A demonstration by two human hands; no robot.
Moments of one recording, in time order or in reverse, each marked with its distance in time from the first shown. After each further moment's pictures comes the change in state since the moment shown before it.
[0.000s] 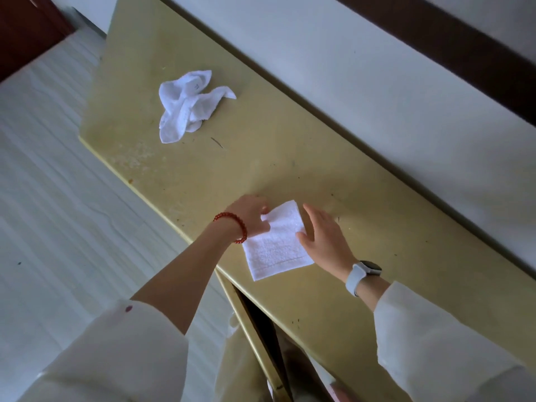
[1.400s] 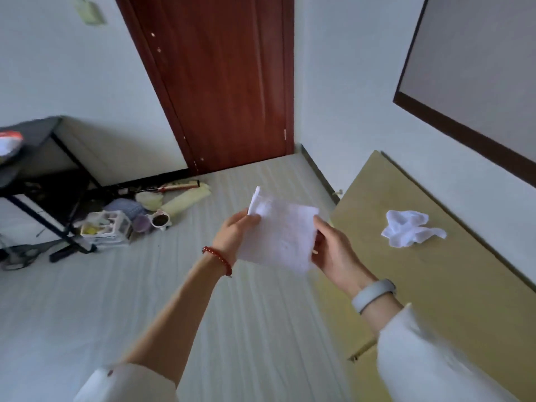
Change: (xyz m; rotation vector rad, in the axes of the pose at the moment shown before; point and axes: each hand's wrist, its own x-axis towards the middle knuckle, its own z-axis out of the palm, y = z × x) left_hand -0.405 -0.203 -0.147 -1.381 0.975 -0.200; right_hand -0.049 -0.443 0.041 1.262 -0.592 -0.030
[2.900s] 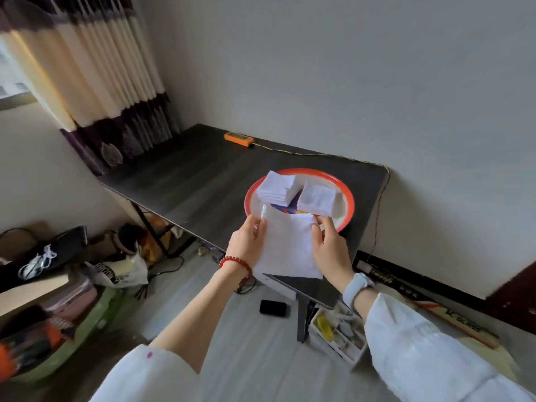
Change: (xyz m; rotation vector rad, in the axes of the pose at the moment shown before) left_hand 0.321 0.115 -1.258 0.530 1.050 -0.059; right_hand 0.647 0.381 1.180 -1.054 -0.551 -0.546
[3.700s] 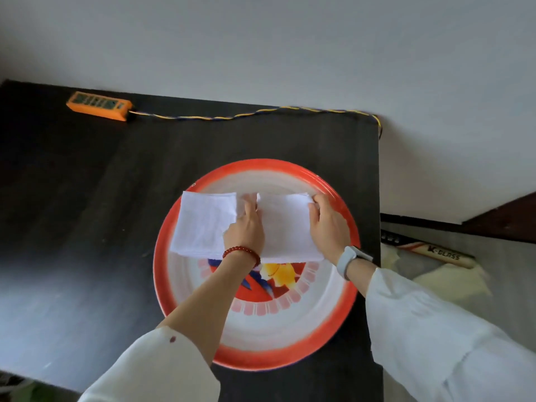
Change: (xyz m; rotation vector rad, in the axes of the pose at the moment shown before) left_hand 0.375 -0.024 0.238 0.466 -0.441 0.048; right_hand 0.346 0.217 0.076 -0.308 0.123 0.322
